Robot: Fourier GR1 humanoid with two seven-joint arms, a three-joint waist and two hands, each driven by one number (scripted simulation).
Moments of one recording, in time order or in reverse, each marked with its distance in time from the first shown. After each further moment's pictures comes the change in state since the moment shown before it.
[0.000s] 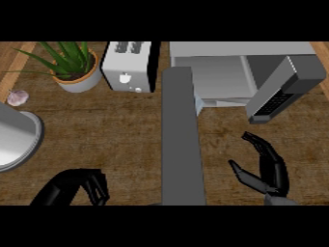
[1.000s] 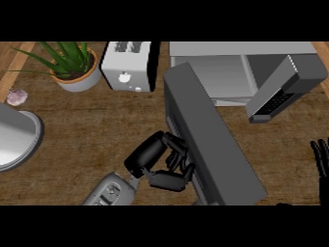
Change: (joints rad) left arm -0.575 0.000 -0.458 0.526 -0.104 0.460 0.016; right arm 0.326 -0.150 -0.074 -0.561 -0.148 0.118 0.207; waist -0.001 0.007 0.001
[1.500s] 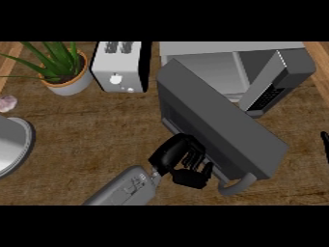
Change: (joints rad) left arm -0.225 0.014 -0.281 0.258 0.236 0.234 0.062; right arm 0.001 -0.047 0.001 -0.168 -0.071 0.068 0.103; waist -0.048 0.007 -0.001
